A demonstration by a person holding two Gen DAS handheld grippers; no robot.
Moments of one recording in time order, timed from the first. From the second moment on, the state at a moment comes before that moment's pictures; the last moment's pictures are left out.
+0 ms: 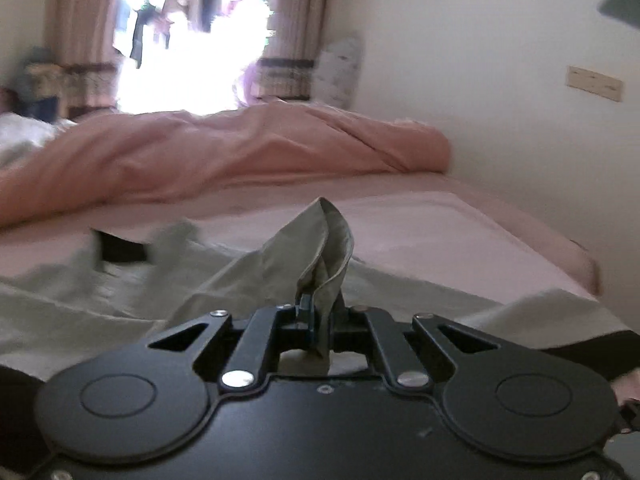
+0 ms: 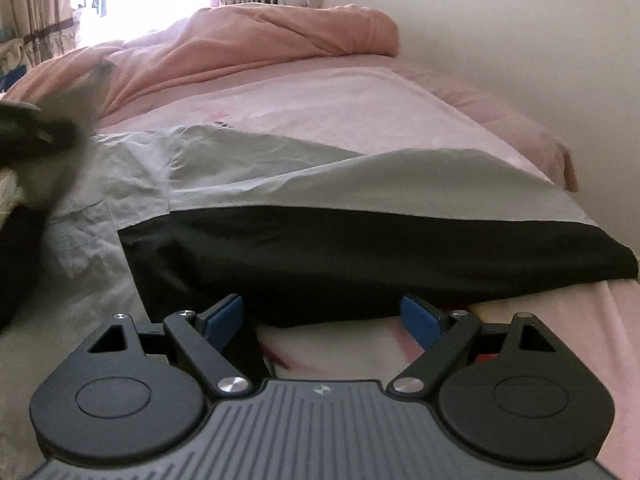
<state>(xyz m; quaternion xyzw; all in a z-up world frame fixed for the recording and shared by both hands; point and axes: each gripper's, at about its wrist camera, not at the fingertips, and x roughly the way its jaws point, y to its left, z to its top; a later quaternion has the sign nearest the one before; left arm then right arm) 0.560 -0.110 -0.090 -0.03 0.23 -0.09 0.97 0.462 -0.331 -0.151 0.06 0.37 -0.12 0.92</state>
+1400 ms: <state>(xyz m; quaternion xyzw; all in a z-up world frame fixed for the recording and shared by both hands) 0.341 0.190 -0.124 0.00 0.31 0.20 0.93 0.390 -0.552 -0.176 0.38 0.28 -0.16 0.87</state>
